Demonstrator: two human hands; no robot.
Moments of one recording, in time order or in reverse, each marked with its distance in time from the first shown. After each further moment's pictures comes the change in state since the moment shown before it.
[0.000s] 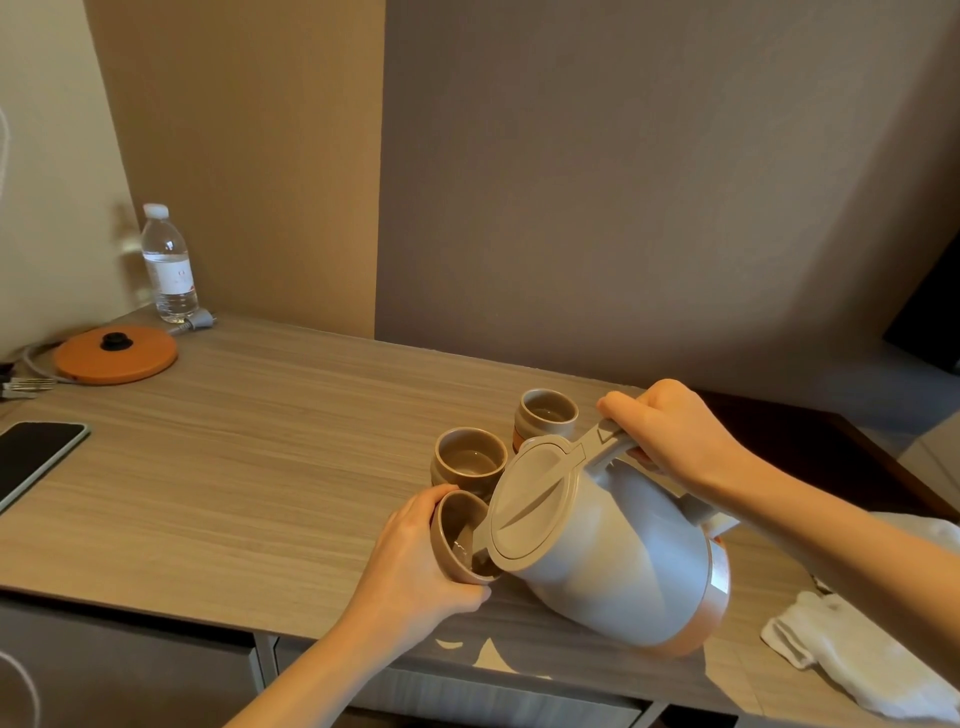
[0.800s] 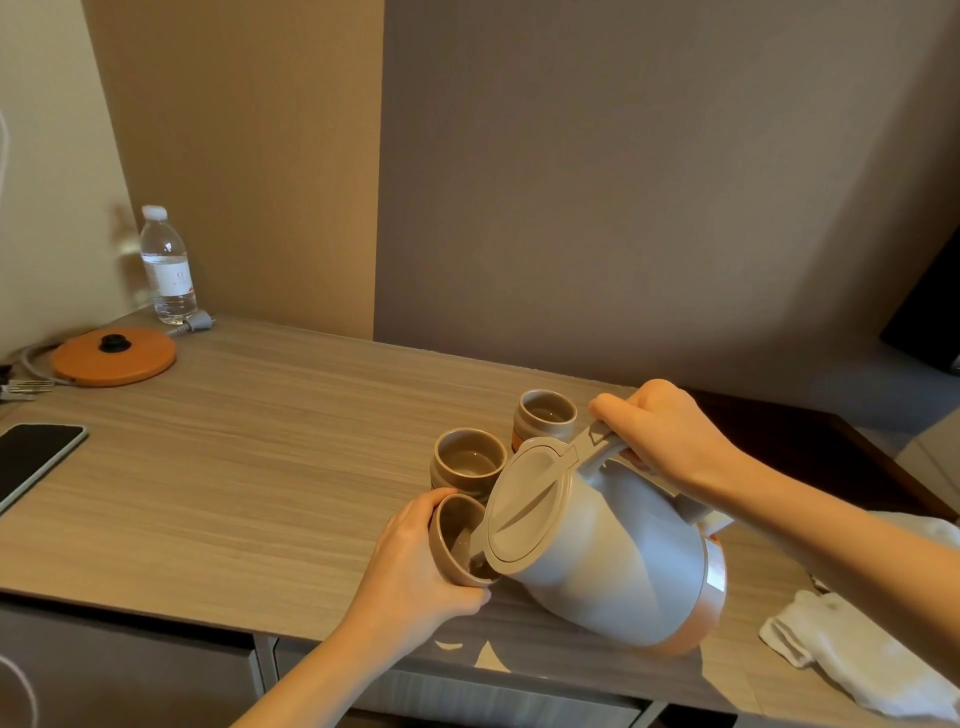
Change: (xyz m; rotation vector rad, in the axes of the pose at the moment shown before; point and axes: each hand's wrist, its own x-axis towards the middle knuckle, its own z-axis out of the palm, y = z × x) left_hand -0.002 -0.001 0.003 -0.019 0.006 -0.017; right_hand 0.000 -0.003 0.003 -0.037 -0.022 -0.007
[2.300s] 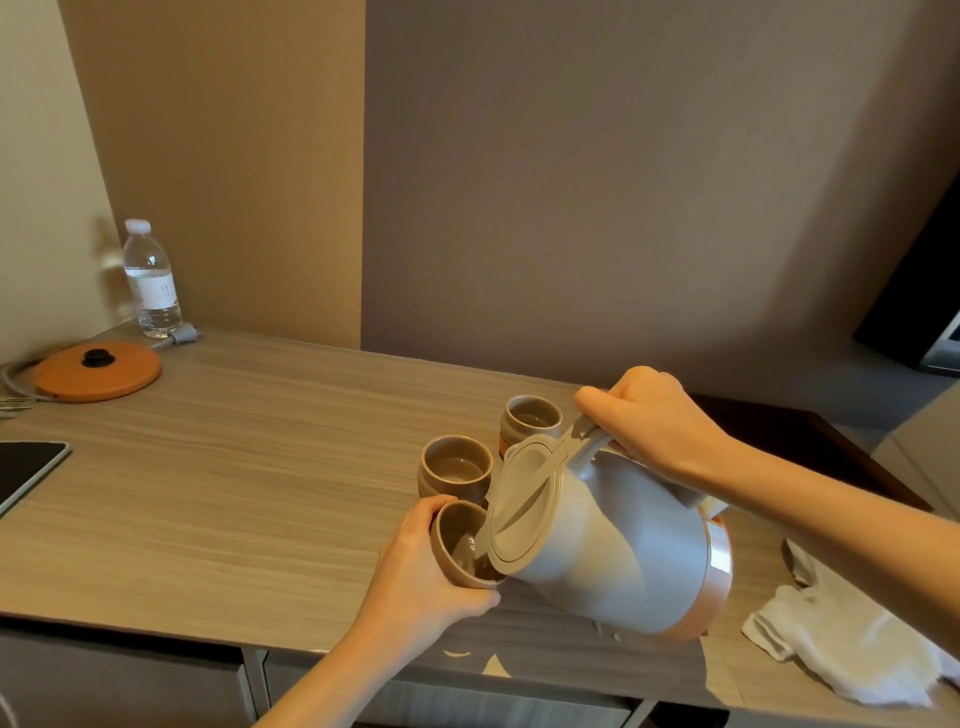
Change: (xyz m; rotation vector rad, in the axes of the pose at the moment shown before) left_hand -0.003 0.016 0.009 -0.087 -0.010 -0.013; right_hand 0.001 -0.008 -0.014 -0.086 0.028 -0.081
